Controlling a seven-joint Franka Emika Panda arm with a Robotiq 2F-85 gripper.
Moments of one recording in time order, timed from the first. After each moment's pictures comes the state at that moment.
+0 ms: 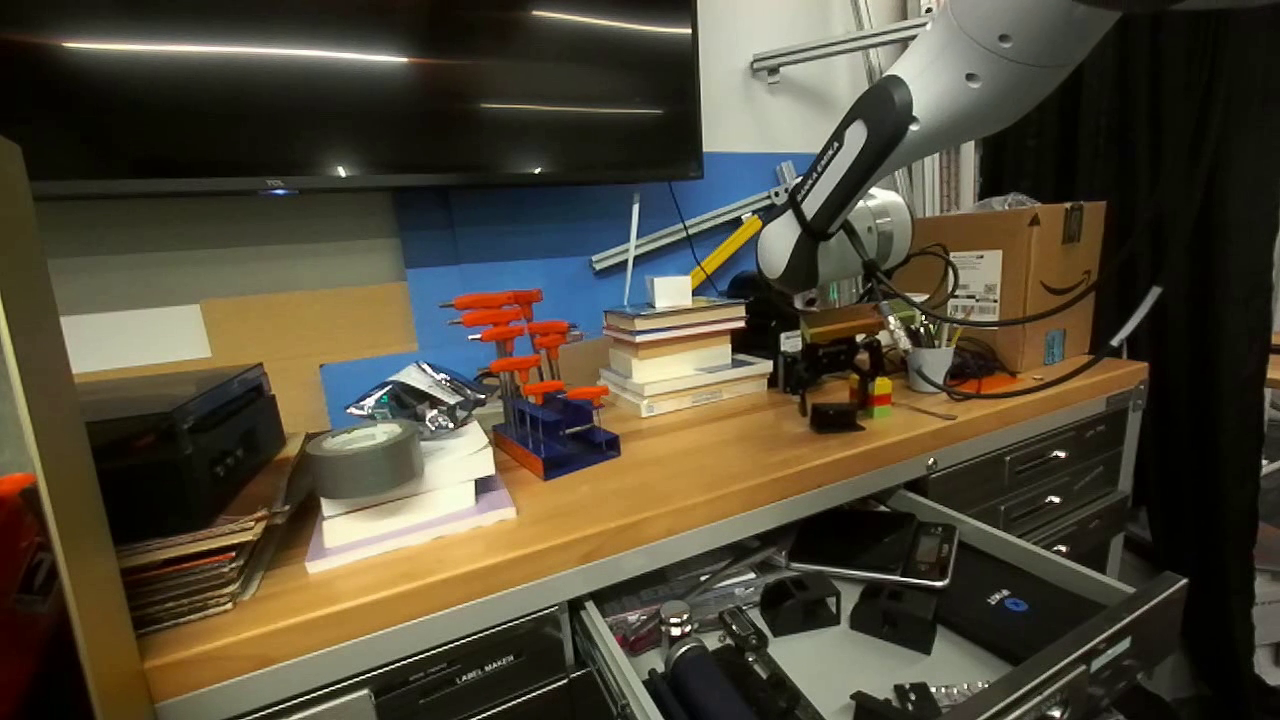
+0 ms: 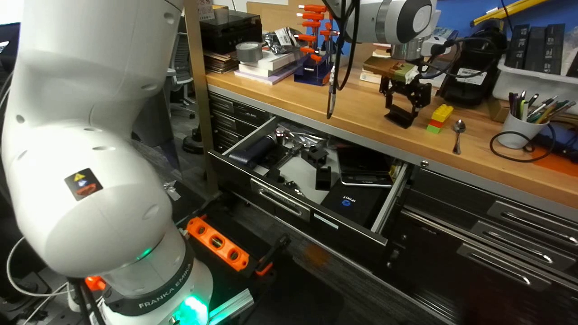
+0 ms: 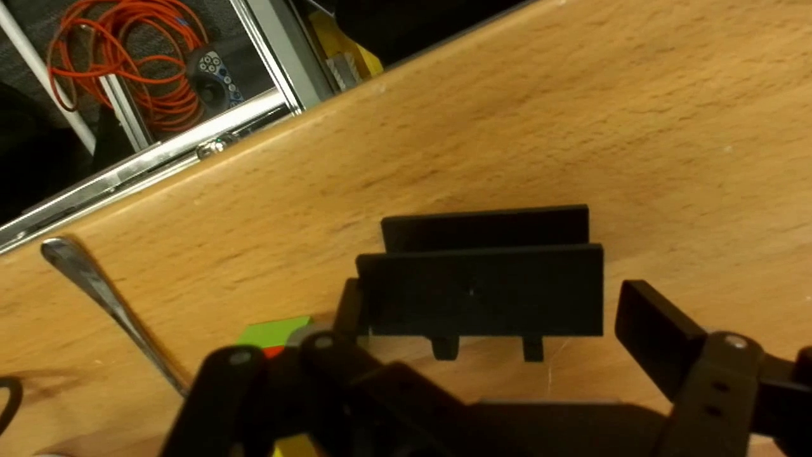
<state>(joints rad) -0.08 0.57 -0.14 -1.60 -0.09 2.28 0.23</state>
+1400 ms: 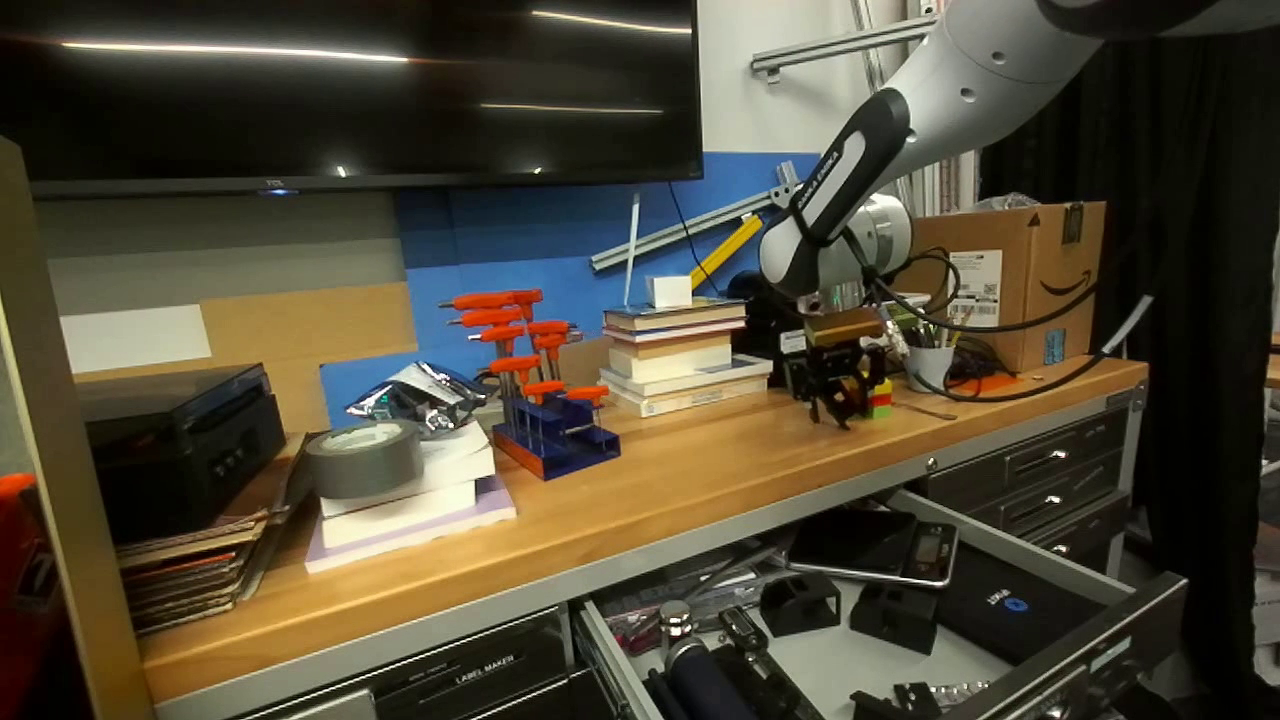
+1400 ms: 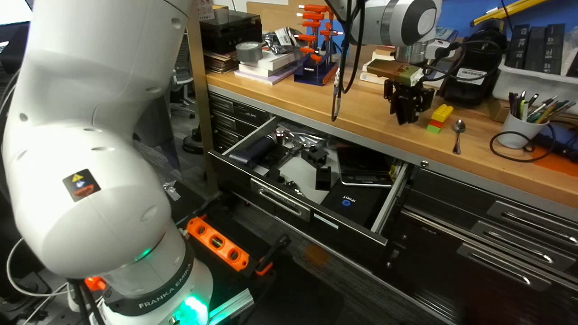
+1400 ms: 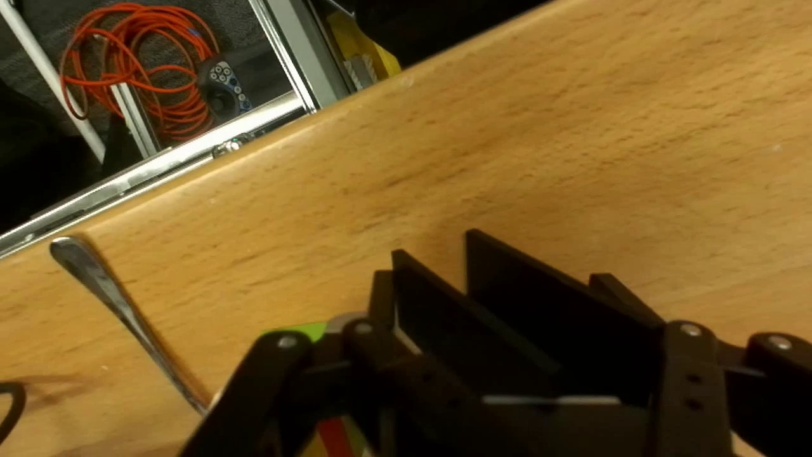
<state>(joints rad) -0.09 0.61 -0.14 -1.55 -0.09 2.24 0.21</state>
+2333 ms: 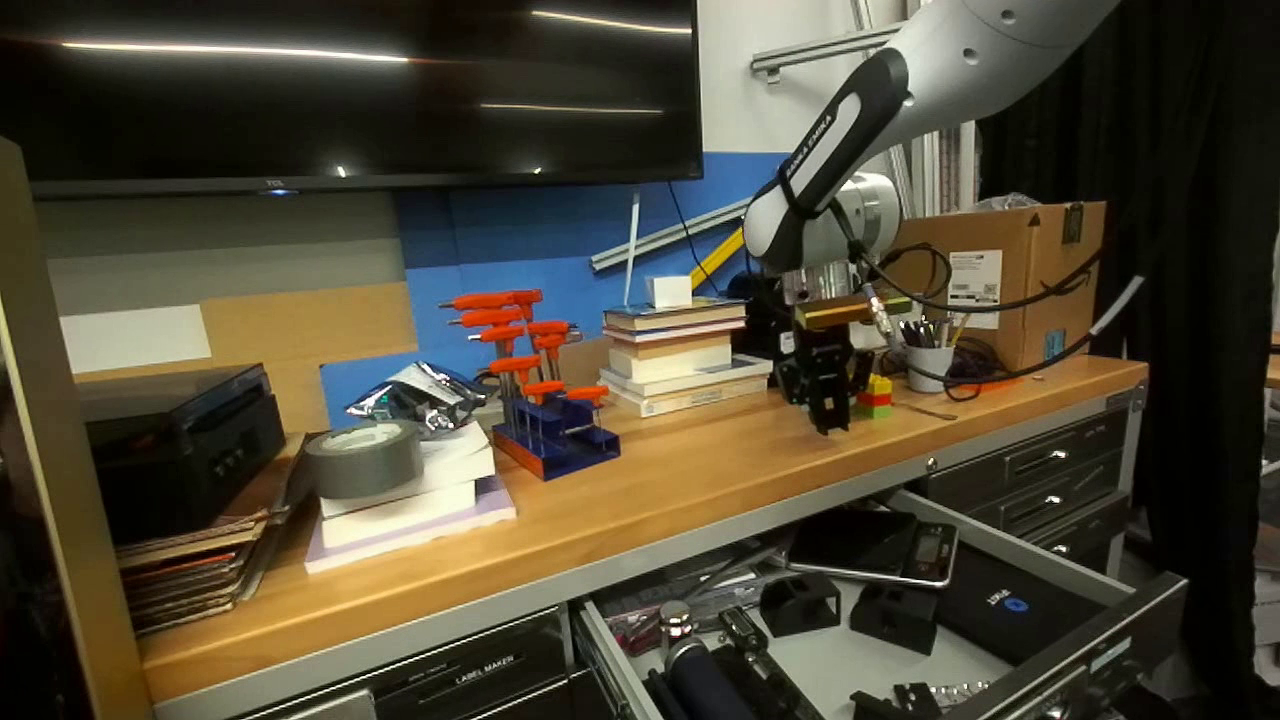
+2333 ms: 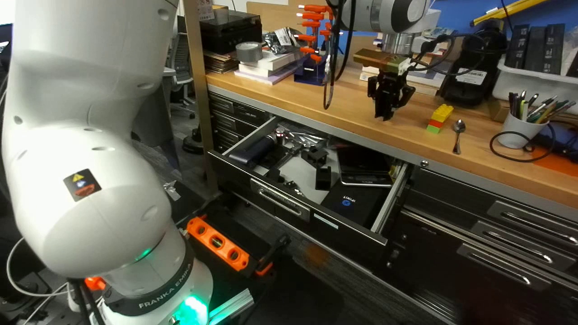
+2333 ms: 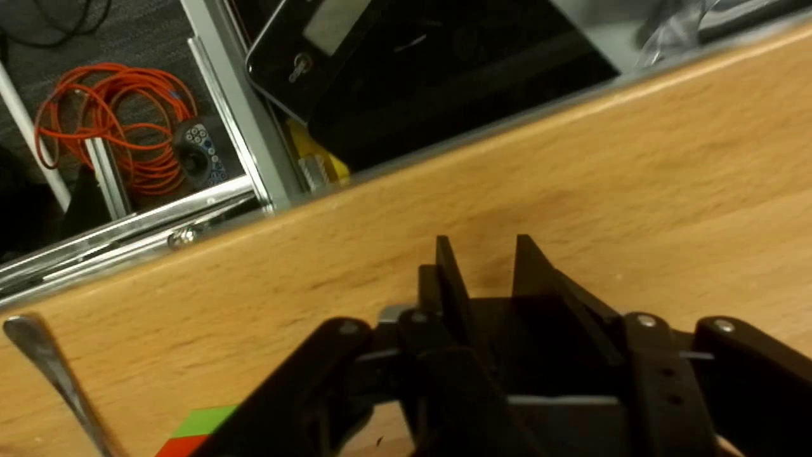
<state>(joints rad) -0.09 0.54 -0.09 -1.60 -0.05 2.09 0.16</state>
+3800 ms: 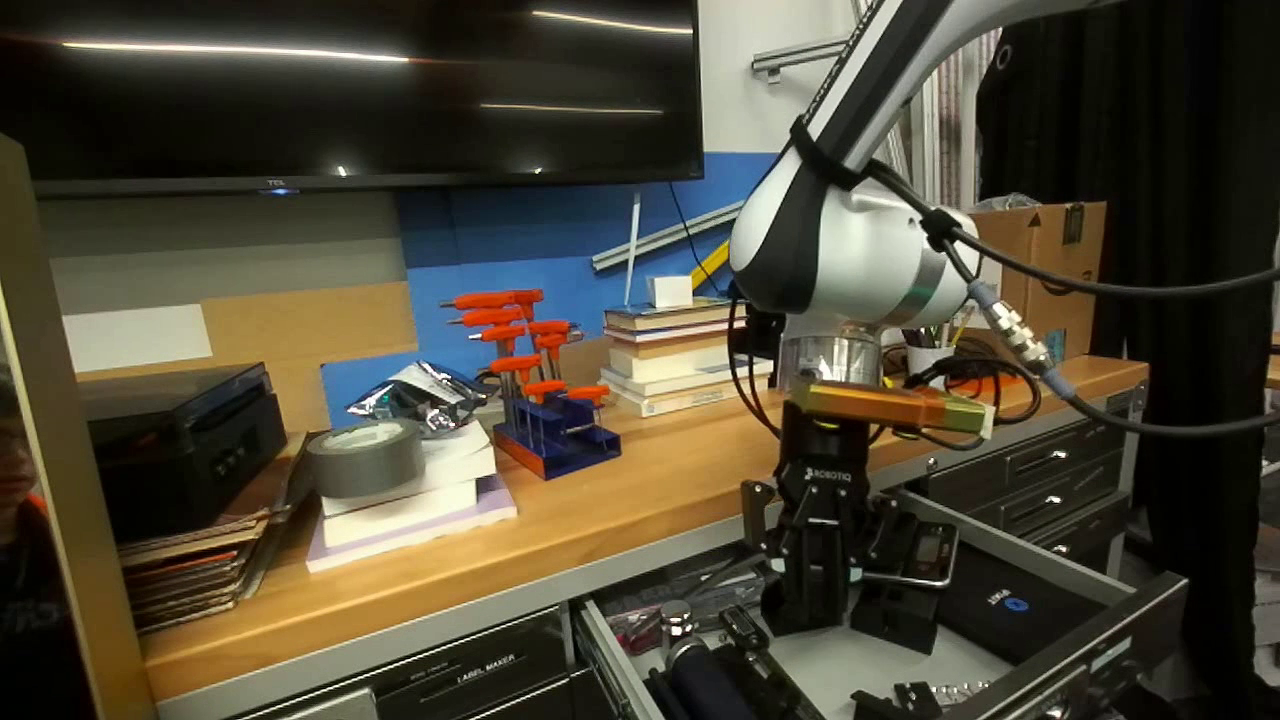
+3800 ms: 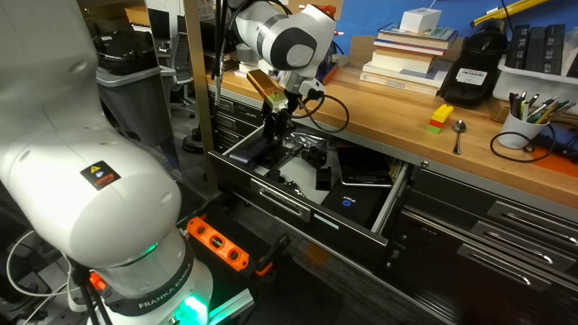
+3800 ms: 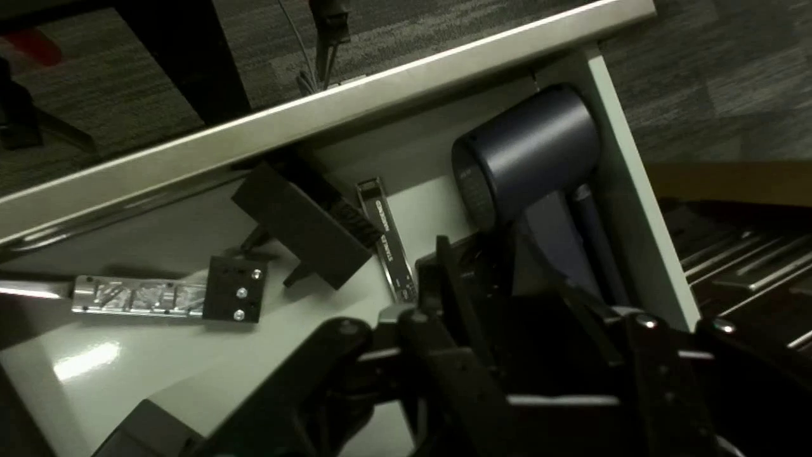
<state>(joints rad) 0.05 0.09 0.06 -2.43 0.40 2.27 0.11</state>
